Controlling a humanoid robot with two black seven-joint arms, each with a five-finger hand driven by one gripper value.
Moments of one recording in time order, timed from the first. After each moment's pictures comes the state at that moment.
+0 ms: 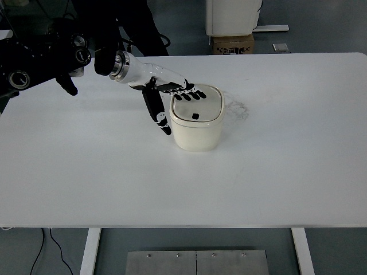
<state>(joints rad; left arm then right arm) -1.53 0.39 0.06 -1.06 0.76 -0.61 0.02 0.04 0.00 0.31 0.09 -0.28 -0.02 0.10</state>
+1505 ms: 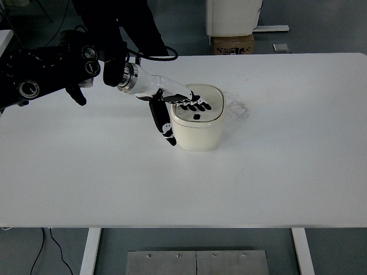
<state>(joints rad) -1.50 0.36 0.06 -1.08 0.76 -0.61 0.05 0.04 0.00 0.31 0.09 -0.28 -0.02 0.10</state>
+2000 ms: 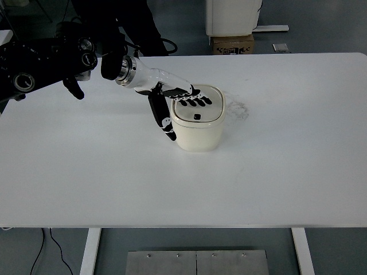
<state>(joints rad) -1.53 0.37 0.05 -1.08 0.74 -0.61 0.05 0.04 0.00 0.31 0.09 -0.28 -0.02 0.10</state>
